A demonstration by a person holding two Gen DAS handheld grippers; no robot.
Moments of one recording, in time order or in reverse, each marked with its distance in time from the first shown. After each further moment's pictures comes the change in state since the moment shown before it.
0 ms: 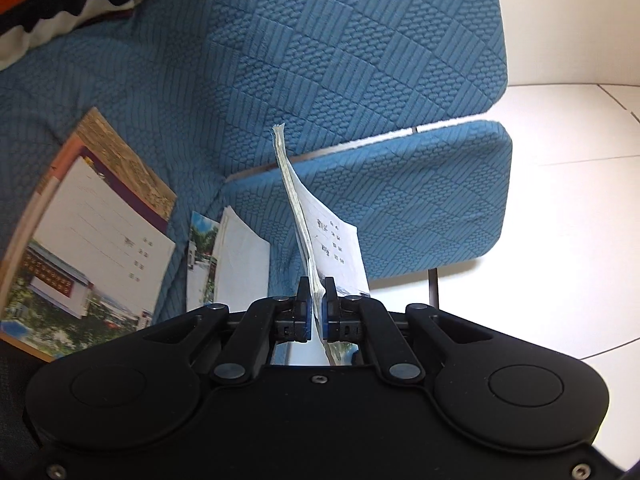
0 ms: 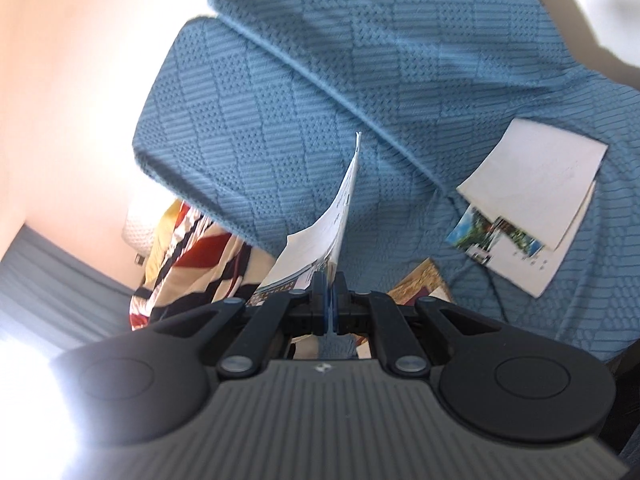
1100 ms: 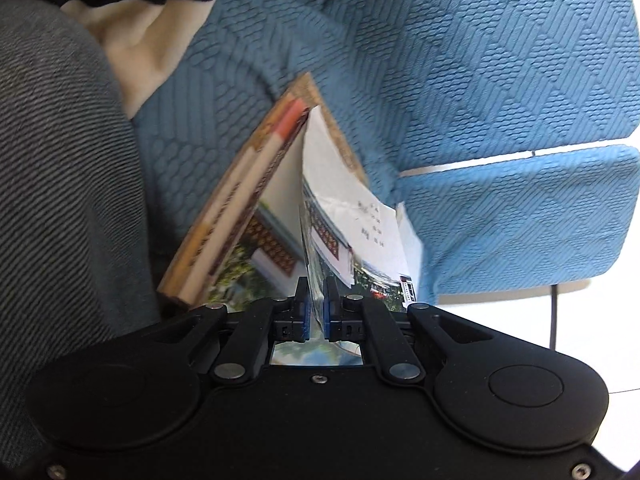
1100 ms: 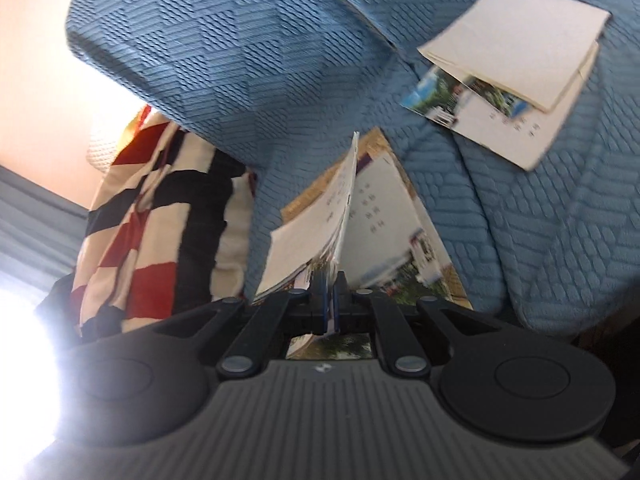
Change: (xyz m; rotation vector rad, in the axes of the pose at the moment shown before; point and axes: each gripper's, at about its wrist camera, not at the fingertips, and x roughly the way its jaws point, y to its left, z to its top) left arm -0.011 0.153 -0.032 -0.108 -0.016 0.302; right arm 0.081 -0.077 -0.088 -0.026 0.238 -0.110
